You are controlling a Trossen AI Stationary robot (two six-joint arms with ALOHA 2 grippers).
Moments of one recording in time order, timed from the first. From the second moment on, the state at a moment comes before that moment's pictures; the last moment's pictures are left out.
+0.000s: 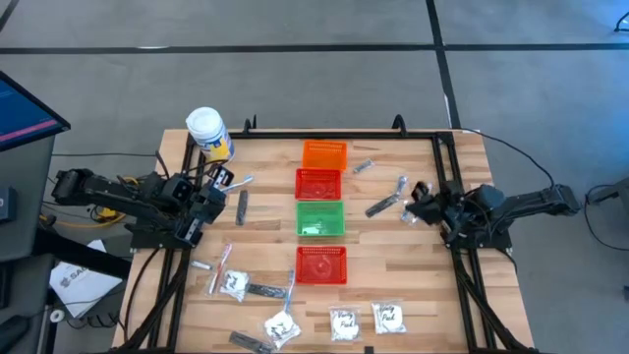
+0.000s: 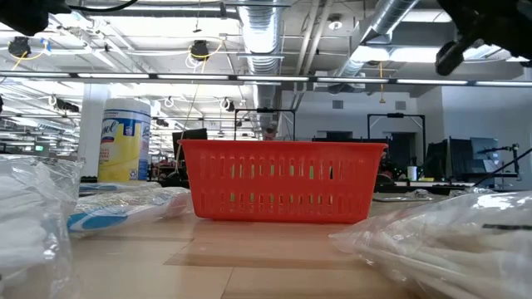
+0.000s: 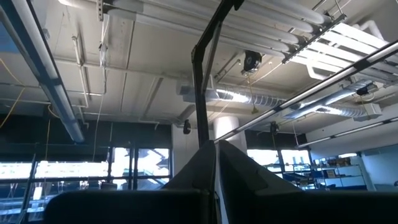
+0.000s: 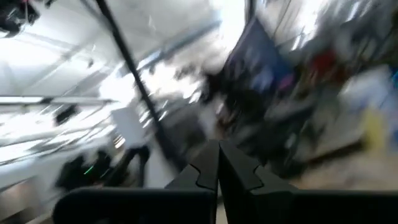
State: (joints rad) left arm -0.11 0.81 0.35 1.24 0.23 -0.14; right arm 0.18 0.23 0.04 0.54 0.05 0.52
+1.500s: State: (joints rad) left arm -0.11 0.81 0.35 1.25 0.23 -0.14; right arm 0.85 1.38 0.49 -0.04 -0.05 1.90
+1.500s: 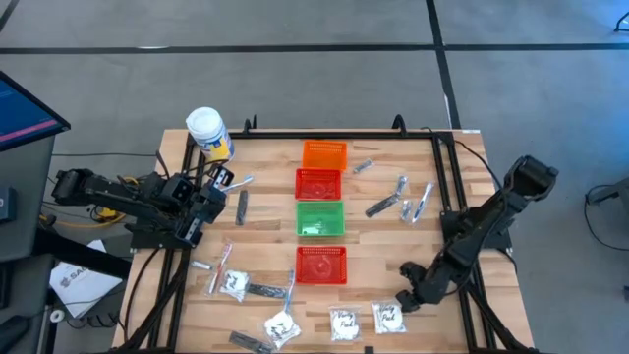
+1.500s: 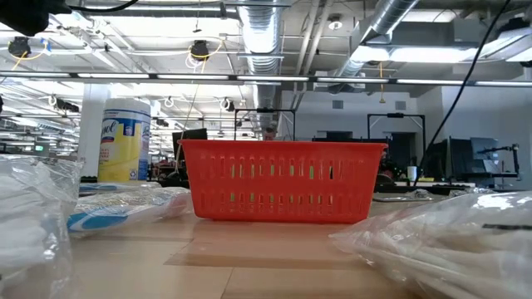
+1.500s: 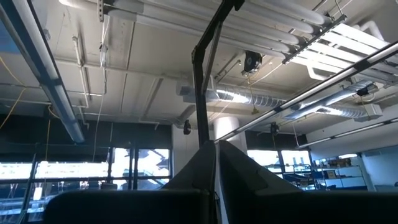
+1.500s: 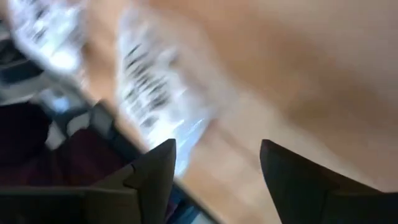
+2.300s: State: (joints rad) left arm -0.11 0.81 0.35 1.25 0.23 -0.16; right arm 0.78 1.44 0.49 0.00 0.00 1.74
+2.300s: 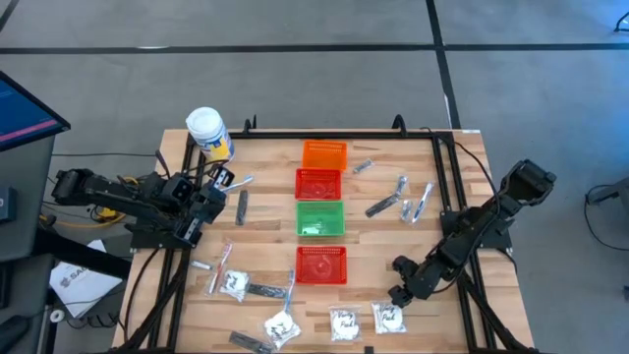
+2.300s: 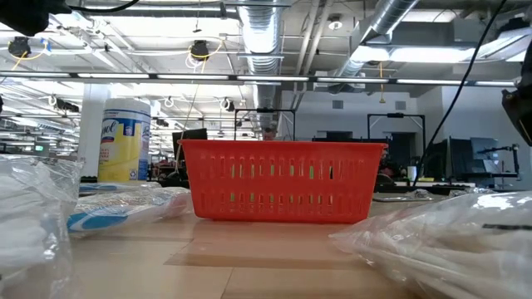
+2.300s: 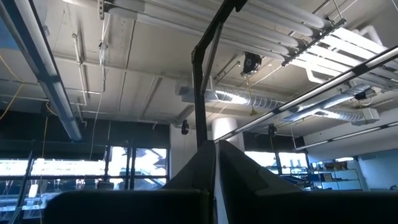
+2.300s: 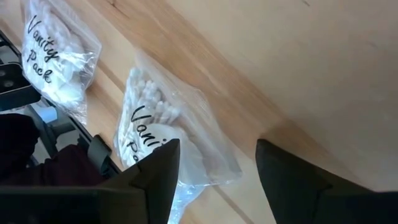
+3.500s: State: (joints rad) left arm -0.11 0.82 0.35 1.25 0.23 -0.11; right arm 0.79 1.13 0.48 -0.25 0.20 1.64
